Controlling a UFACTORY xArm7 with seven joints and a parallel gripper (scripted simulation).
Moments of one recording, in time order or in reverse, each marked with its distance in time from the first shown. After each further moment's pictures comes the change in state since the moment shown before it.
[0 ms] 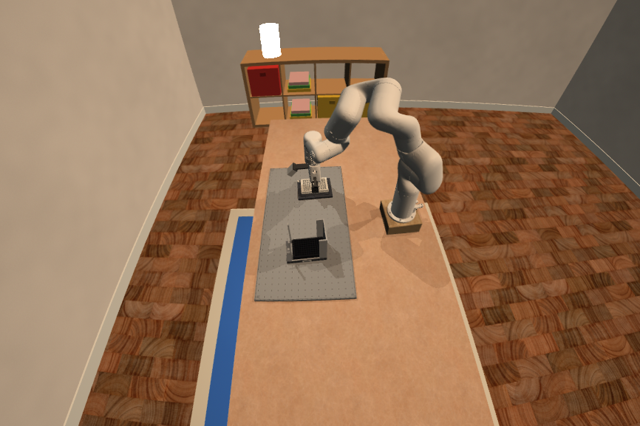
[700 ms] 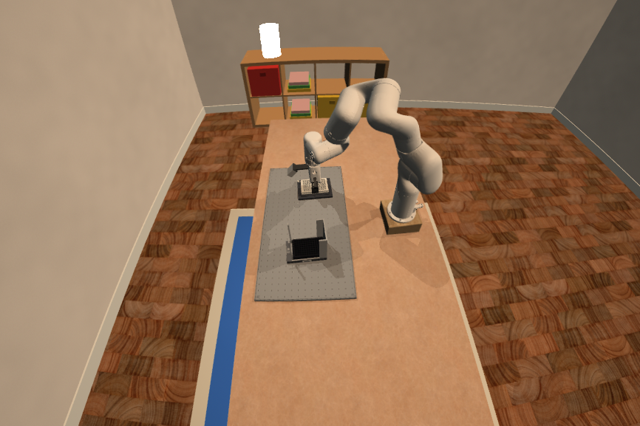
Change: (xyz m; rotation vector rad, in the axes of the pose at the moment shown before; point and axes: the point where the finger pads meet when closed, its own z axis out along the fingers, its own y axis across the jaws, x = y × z) arm 0.000 0.000 0.003 0.000 0.000 0.000
